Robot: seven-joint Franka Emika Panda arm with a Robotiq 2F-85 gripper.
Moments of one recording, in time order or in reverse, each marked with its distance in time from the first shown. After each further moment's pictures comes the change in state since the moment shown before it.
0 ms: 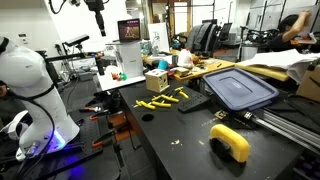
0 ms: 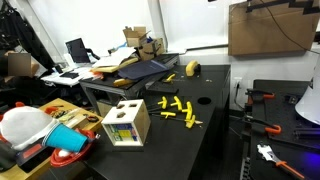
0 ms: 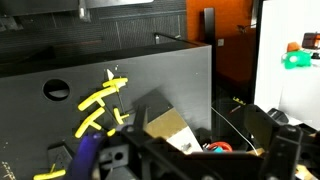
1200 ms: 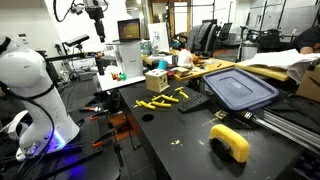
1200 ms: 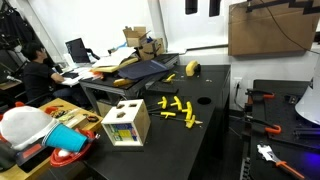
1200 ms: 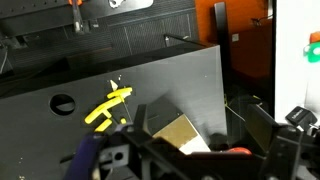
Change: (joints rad) arm -0.028 0.046 0.148 -0.023 0.014 0.069 0.171
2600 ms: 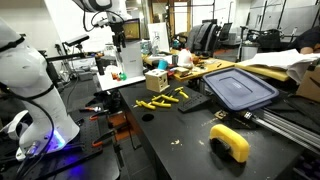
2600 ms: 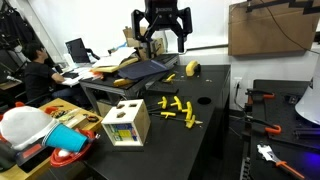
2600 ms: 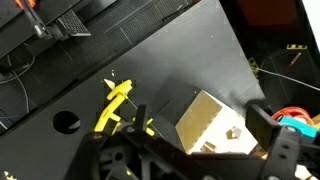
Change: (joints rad) arm -0.030 0.369 0.029 0.102 -0.119 0.249 0.390
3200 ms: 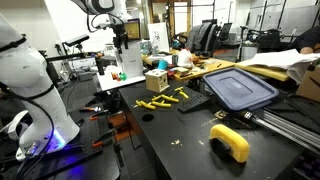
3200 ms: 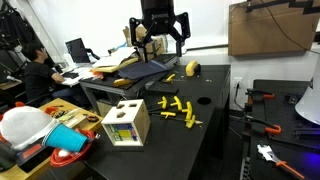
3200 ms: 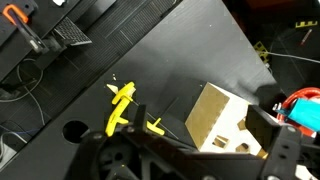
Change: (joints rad) arm 0.007 0.047 -0.001 0.014 -0.039 0.030 0.164
